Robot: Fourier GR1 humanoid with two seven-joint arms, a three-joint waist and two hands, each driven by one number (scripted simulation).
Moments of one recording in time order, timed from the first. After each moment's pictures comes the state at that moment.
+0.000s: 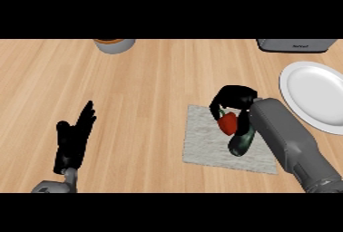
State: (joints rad) left arm -0.04 0.22 -0.15 -1.45 0.05 0.25 0.20; right arm -0.85 -0.25 0.36 -0.47 1.02 0.26 -0.76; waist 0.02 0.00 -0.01
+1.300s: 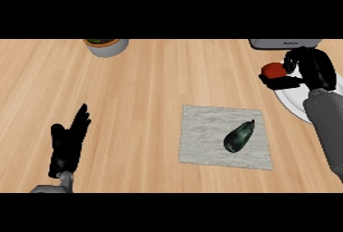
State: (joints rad) left arm -0.01 0.21 -0.11 -1.46 0.04 0.25 0.20; right arm -0.72 -0.43 -0.11 -0.74 0.78 -0.27 -0.16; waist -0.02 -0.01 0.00
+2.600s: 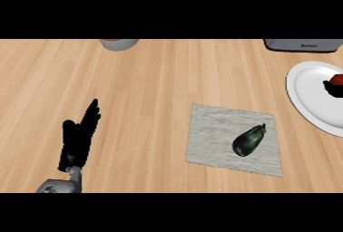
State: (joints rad) left arm -0.05 0.16 -0.12 -1.46 -0.01 0.20 0.21; right arm -0.81 -0.69 -0.30 -0.30 0.77 -0.23 -0.20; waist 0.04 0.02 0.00
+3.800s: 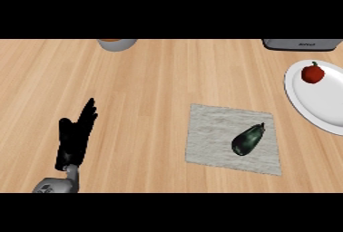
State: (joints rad) left arm -0.06 0.17 -0.09 -1.45 -0.01 0.20 0.21; right arm -0.79 -0.80 -0.62 -0.13 0.43 0.23 -0.61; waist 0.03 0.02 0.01
